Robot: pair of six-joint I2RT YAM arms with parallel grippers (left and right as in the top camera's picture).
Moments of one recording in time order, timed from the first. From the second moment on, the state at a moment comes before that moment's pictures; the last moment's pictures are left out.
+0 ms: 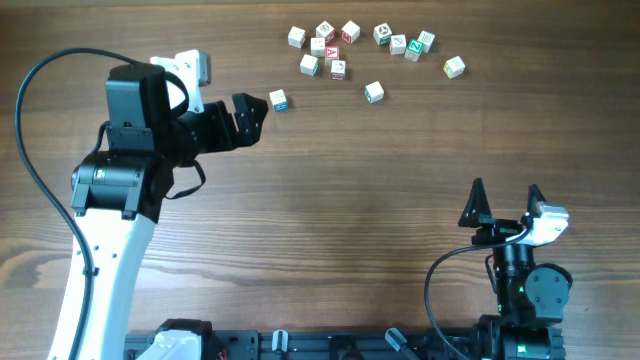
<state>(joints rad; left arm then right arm) -0.09 1.23 1.25 -0.75 0.37 -0.32 -0.08 0.02 0.01 0.00 -0.03 0.20</state>
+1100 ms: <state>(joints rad) -0.31 2.07 1.55 -0.45 -0.16 -0.68 -0.08 0.02 0.01 0.00 -0.03 0.20</state>
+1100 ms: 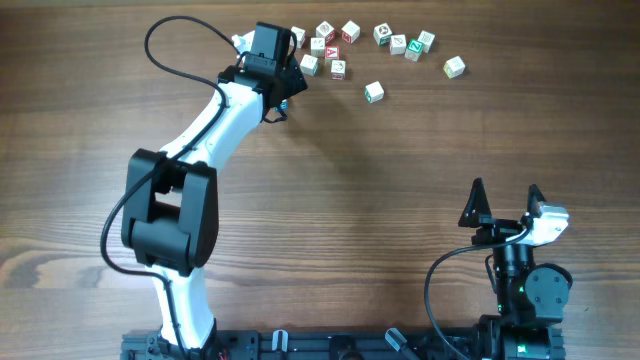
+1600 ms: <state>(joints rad) -0.31 2.20 1.55 -0.40 -0.19 -0.69 -0.08 0.02 0.01 0.00 -0.03 0.20</state>
